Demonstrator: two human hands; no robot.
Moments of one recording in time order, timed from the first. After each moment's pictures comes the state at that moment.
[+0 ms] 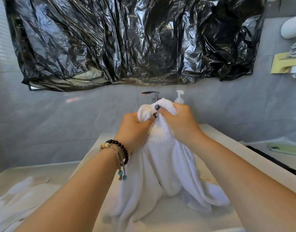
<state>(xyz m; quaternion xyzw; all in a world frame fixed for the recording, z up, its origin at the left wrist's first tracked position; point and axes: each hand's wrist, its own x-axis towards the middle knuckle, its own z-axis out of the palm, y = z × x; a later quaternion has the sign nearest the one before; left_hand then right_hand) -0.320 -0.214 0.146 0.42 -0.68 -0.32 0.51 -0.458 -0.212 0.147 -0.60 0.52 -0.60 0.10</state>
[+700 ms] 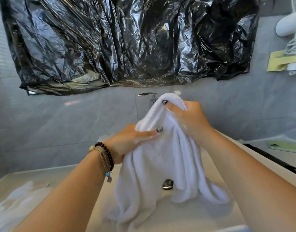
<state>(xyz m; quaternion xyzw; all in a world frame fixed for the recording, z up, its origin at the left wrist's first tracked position) -0.298 -0.210 0.143 0.35 -0.69 -0.54 0.34 -0.479 -0.193 0.158 -0.56 0.47 -0.66 0.18</state>
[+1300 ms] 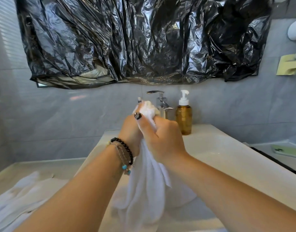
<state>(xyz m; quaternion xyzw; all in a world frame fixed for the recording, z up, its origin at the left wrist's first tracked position) -0.315 -0.222 0.145 0.32 -0.60 -0.51 0.53 -0.405 -0.185 0.120 -0.66 0.47 -0.58 -0.05</state>
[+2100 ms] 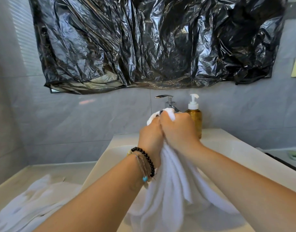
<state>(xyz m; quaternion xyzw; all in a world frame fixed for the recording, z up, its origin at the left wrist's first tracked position) -0.334 -0.225 0.129 0.33 -0.53 -0.57 0.54 -0.412 -0.203 0.147 -0.57 0.57 -0.59 0.03</state>
